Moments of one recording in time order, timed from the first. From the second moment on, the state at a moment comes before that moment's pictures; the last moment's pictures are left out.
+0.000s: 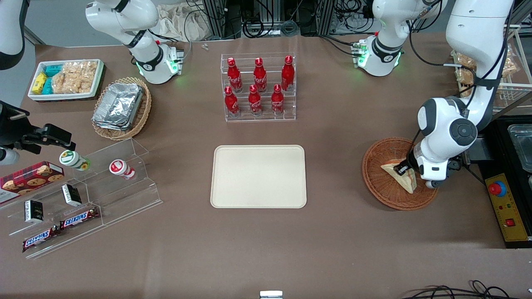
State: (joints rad) arm 0.05 0.30 -0.09 -2.19 0.03 2.49 -0.75
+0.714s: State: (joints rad) arm 0.05 0.09 -0.27 -1.90 0.02 1.88 -0.45
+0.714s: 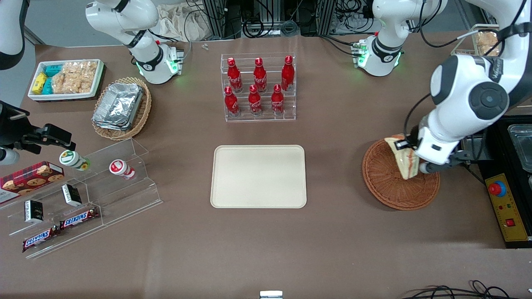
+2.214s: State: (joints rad) arm -0.30 0.69 -0.47 -1.70 0.45 2.37 -0.91
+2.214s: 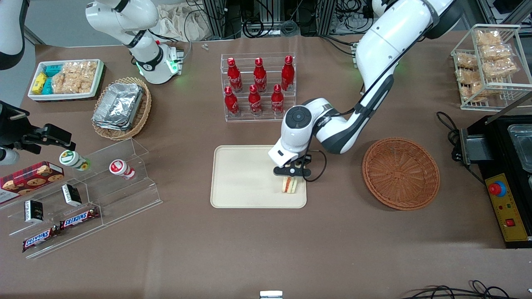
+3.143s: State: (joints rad) arm -0.29 0.59 -0.46 -1.64 0.43 2.21 -1.01
